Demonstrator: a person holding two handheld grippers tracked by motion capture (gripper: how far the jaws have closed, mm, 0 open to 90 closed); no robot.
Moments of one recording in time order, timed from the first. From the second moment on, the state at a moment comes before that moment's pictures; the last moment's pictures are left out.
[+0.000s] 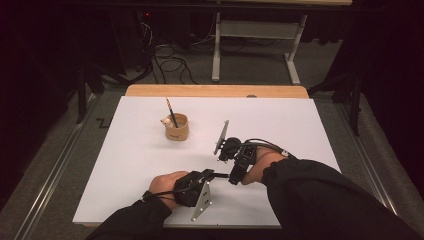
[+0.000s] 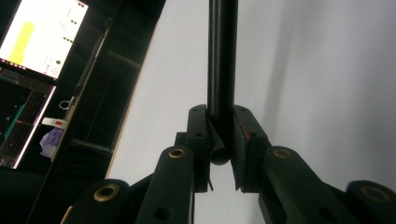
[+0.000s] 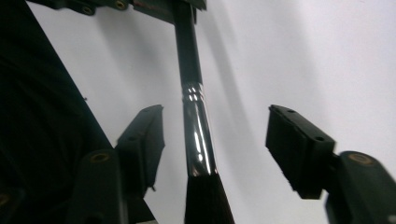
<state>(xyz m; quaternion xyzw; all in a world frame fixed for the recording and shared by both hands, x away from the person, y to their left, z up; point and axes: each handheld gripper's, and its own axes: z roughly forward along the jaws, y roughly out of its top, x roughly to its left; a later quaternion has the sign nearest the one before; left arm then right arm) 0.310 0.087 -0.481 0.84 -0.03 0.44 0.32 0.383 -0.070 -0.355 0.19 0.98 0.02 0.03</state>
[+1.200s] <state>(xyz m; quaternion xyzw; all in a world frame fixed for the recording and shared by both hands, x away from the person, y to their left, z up) 0.342 0.126 -0.469 0.82 0.14 0.38 0.40 0.394 -0.142 -0.343 0.26 0.95 0.11 0.11</state>
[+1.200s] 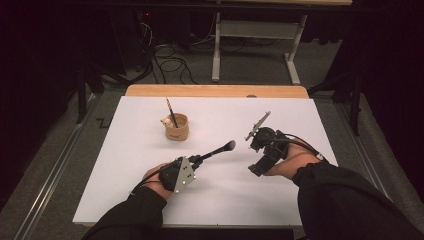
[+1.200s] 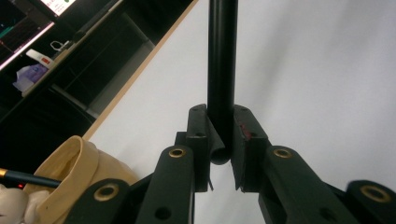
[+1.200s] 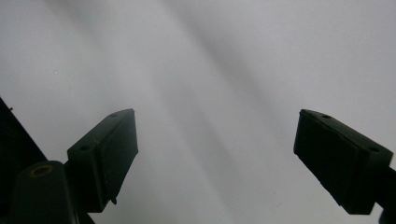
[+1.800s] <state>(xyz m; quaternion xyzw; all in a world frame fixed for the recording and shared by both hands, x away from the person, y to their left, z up) 0.351 0.136 -0.471 0.81 0.18 0.35 0.42 0.399 -0.183 -0.402 0.32 0.92 0.19 0.12</state>
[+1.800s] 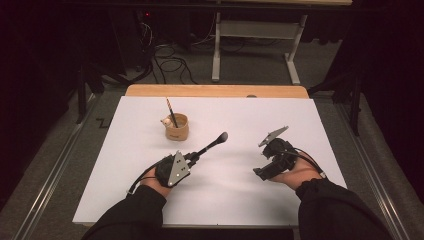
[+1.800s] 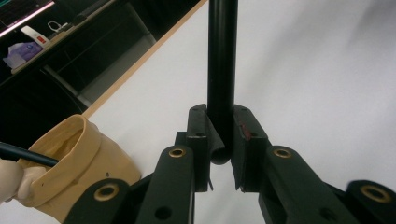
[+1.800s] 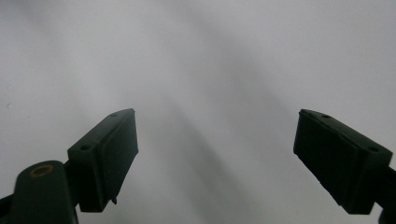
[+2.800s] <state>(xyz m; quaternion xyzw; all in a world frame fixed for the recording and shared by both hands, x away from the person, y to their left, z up) 0.359 0.146 -0.474 0.80 0.23 0.32 0.45 0.382 -0.230 -0.460 0.39 0.81 0.39 0.20</state>
